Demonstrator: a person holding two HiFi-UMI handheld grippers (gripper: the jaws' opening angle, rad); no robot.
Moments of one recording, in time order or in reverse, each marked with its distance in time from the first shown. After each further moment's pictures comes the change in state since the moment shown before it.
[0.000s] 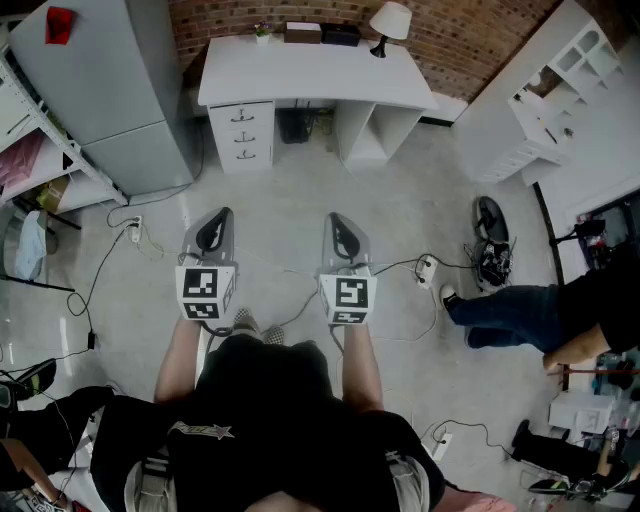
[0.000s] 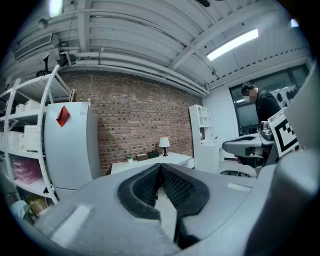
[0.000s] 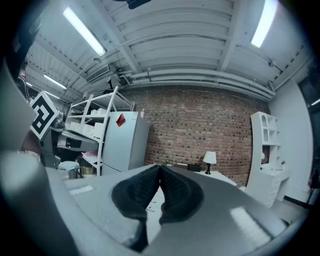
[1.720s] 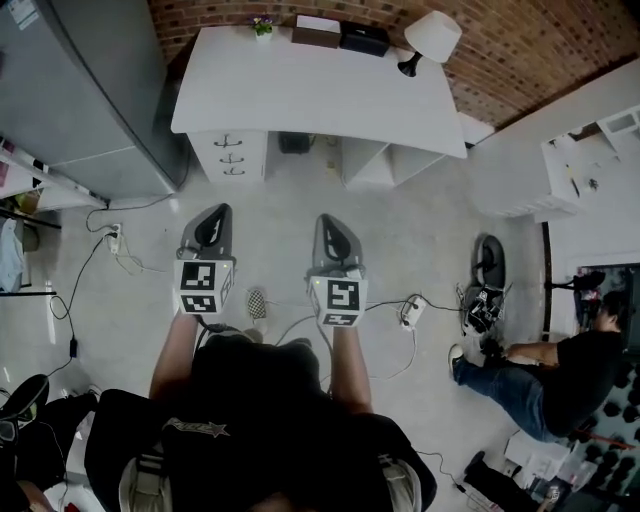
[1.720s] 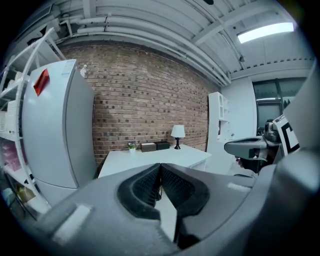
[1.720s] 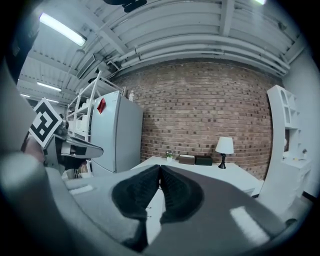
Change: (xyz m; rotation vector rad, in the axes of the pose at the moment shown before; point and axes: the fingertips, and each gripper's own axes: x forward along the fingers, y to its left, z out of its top) left arm 0.345 0.095 -0.026 -0.125 0.158 0.056; right arm 0.337 -0.124 -0.049 0.067 0.134 0.103
